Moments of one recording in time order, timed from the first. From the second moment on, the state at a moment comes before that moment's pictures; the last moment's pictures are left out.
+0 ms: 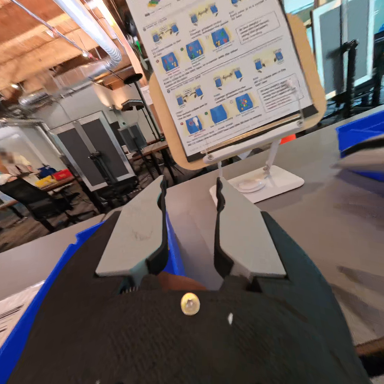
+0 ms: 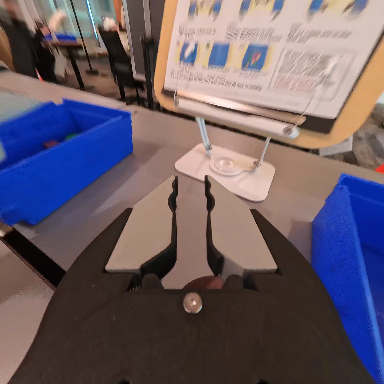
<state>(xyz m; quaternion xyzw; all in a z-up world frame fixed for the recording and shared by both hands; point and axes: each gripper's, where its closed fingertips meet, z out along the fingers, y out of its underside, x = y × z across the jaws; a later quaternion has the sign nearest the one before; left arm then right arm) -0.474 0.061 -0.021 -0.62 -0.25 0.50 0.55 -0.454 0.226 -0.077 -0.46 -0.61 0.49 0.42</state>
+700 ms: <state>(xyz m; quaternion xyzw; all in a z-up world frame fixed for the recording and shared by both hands) -0.527 0.156 -0.220 -0.78 -0.47 0.20 0.34 -0.501 0.257 -0.222 -0.64 -0.66 0.28 0.28</state>
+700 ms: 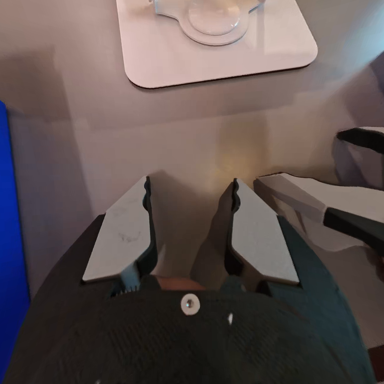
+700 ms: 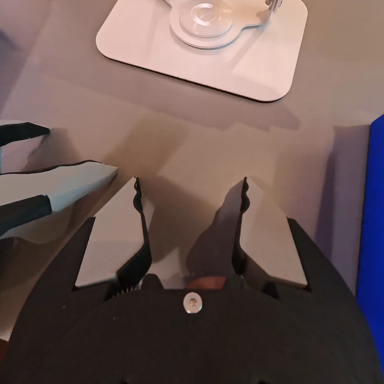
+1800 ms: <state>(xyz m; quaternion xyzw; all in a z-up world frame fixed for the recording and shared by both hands) -0.565 0.129 -0.167 -0.72 -0.43 0.34 0.43 -0.388 0.089 -0.030 -0.16 -0.67 0.57 0.45</state>
